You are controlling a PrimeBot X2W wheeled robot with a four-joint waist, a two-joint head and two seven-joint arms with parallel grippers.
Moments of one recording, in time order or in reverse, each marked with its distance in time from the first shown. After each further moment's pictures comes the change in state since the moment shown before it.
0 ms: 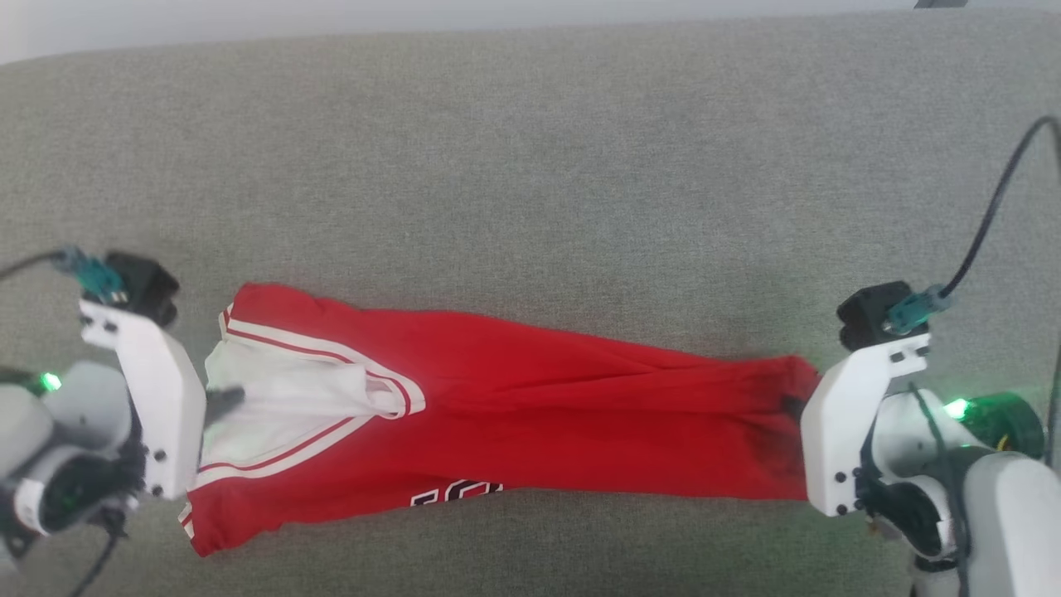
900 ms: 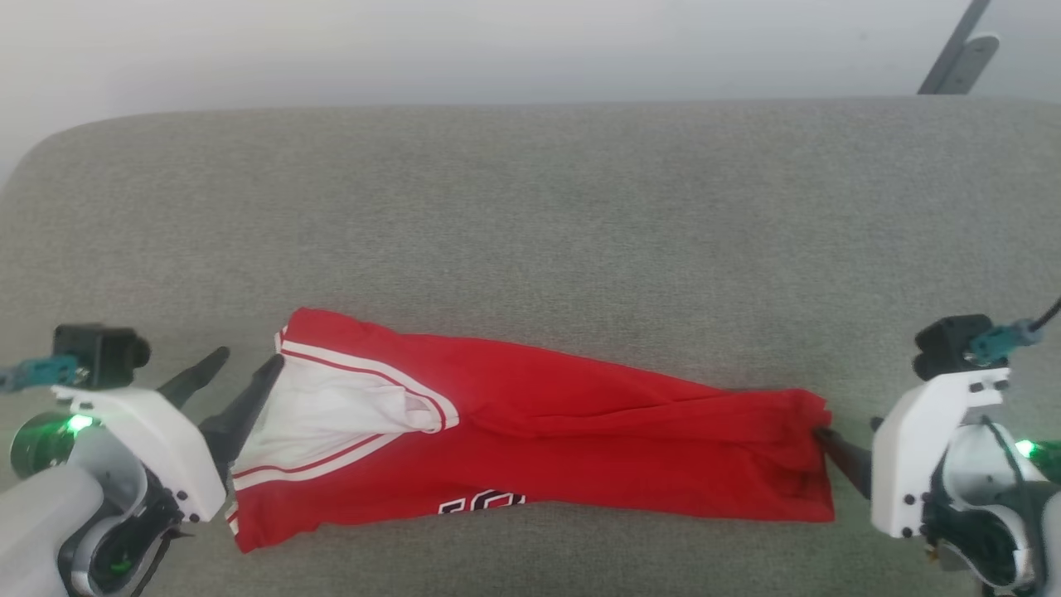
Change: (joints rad) left arm 0.245 -0.153 0.103 0.216 0.024 -0.127 -0.626; right arm 0.081 -0.046 -0.100 -0.004 0.102 0.000 -0.028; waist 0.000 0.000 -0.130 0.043
